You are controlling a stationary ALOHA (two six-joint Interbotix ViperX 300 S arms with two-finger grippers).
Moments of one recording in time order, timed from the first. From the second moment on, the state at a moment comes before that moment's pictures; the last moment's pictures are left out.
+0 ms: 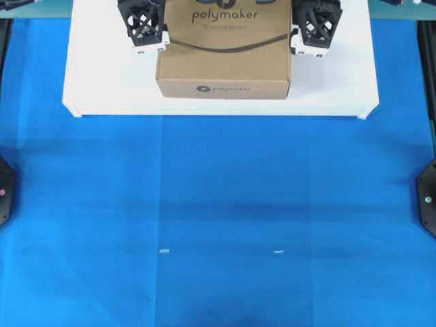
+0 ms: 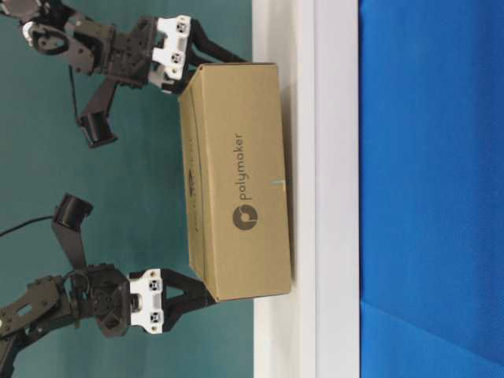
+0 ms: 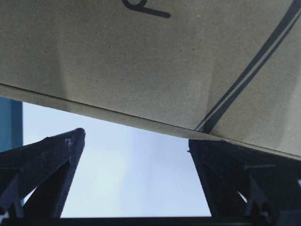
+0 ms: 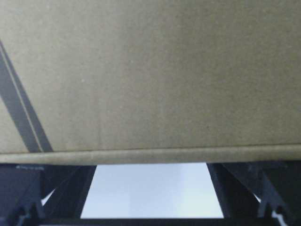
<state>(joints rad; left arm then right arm) 0.58 0.16 0.03 0.08 0.93 0.42 -0.72 0.17 0.17 0.19 0.92 -0.74</state>
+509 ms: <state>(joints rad) 0.60 0.14 0.10 0.08 0.86 0.42 -0.75 0.19 0.23 0.23 0.87 -0.79</state>
